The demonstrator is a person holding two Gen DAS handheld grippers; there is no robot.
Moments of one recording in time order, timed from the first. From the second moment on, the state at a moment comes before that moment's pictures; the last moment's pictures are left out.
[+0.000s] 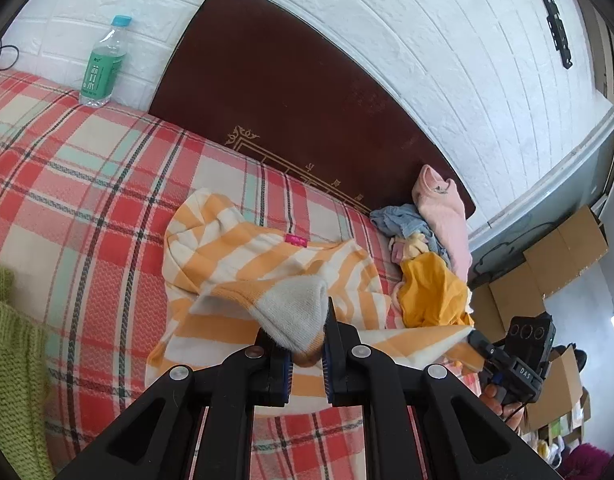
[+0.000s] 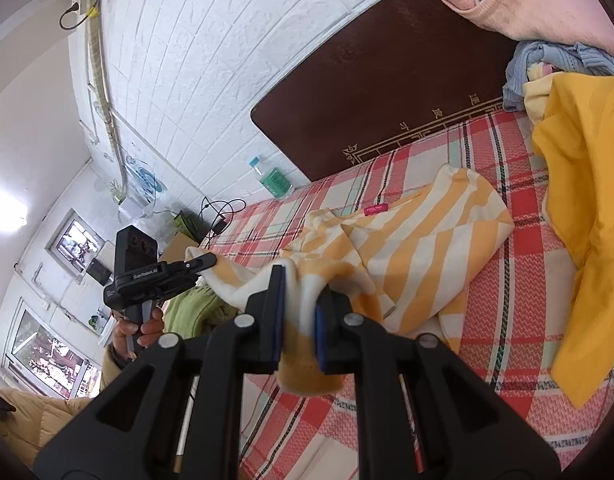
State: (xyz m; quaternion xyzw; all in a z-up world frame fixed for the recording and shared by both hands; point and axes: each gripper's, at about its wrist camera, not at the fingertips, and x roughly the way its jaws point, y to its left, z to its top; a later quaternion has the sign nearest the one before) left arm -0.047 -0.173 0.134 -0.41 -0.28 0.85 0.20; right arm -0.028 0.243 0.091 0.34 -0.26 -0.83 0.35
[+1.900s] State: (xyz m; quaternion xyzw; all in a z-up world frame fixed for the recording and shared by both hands) left arm -0.132 -0.146 0.097 -0.46 -0.19 0.85 0.15; right arm -0.134 0.242 0.055 0.40 -0.19 -0.85 0.29
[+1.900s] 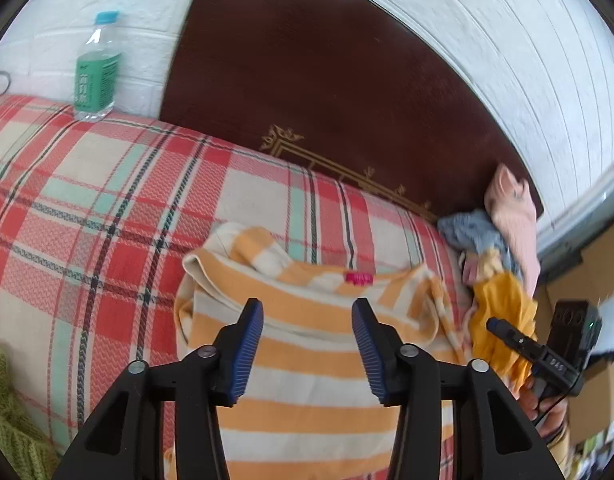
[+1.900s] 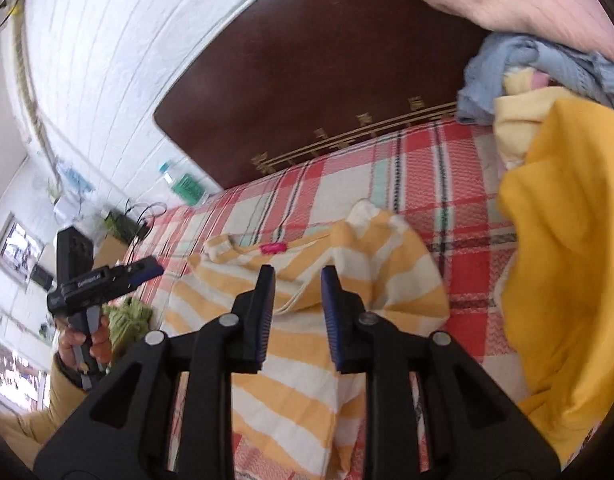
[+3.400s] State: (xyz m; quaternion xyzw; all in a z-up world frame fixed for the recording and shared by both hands) left arm -0.146 -0.086 0.072 -0.48 -0.05 0.86 0.19; right arm -0.250 0.128 0.001 0.48 -0.17 -0.81 0.29
